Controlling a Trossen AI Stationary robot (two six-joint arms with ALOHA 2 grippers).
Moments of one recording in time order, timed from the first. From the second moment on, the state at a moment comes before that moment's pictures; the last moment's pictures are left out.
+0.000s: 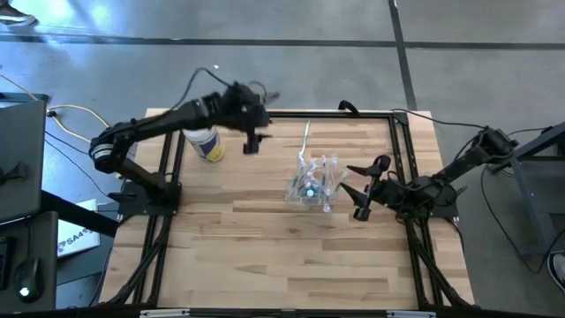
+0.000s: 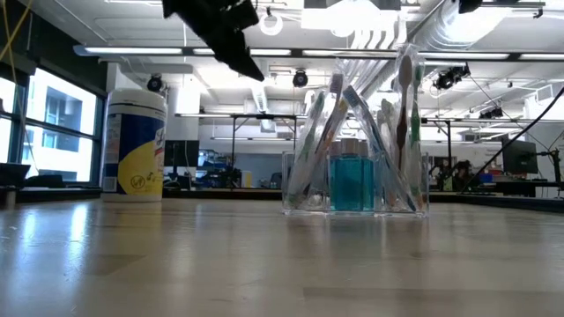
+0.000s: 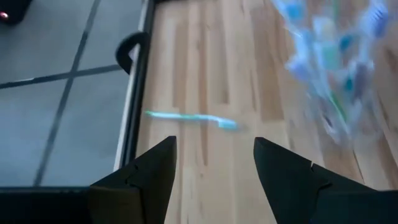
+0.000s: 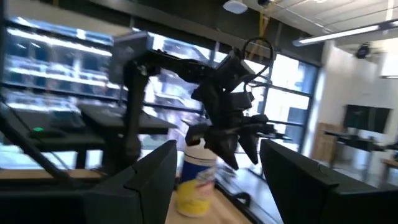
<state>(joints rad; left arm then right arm) 0.45 1.44 1.36 -0.57 0.12 0.49 0.53 1.00 0.36 1.10 0.82 -0.49</state>
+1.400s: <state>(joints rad) 0.53 2.09 2.11 -0.83 0.14 -0.21 0.54 0.86 0.37 1.07 1.31 -0.85</state>
